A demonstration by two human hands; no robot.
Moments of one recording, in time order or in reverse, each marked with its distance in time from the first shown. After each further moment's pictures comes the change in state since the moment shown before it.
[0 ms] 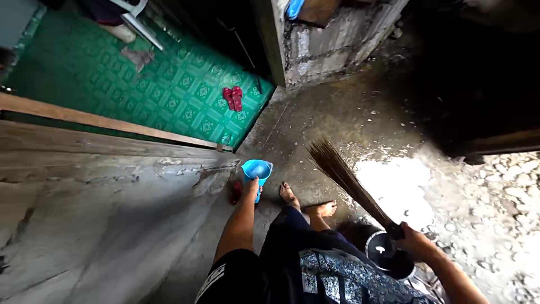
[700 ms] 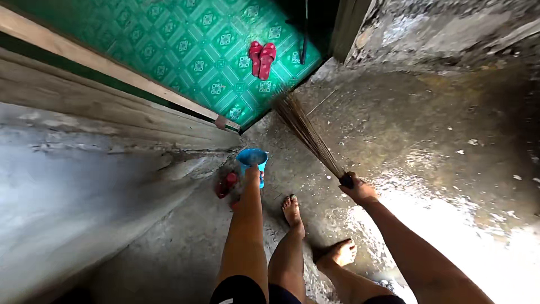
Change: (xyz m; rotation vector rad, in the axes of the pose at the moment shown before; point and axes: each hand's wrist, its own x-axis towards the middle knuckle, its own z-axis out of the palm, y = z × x) left_hand 0.297 -0.020 0.061 -0.441 0.226 -0.161; right_hand 0.411 -0.332 0.079 -0.312 0.122 -0.398
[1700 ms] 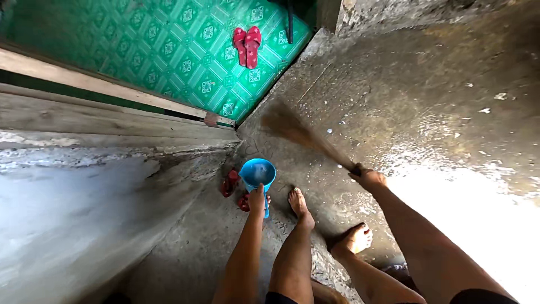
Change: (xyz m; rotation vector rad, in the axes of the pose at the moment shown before) left_hand -0.062 -0.110 -0.011 0.057 -0.062 0.056; right_hand 0.040 0.070 0.062 0.009 -0.022 0.104
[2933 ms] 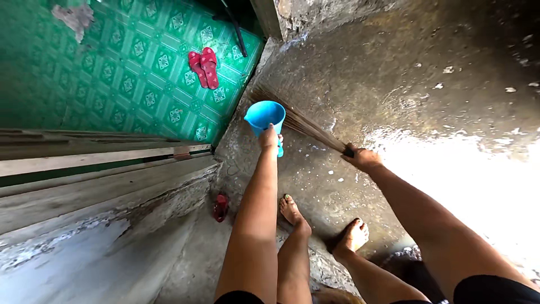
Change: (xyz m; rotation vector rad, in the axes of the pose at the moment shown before) left_hand -0.013 0.225 0.240 0.146 -0.177 0.205; right_hand 0.047 0.048 -0.083 0.066 0.075 0.010
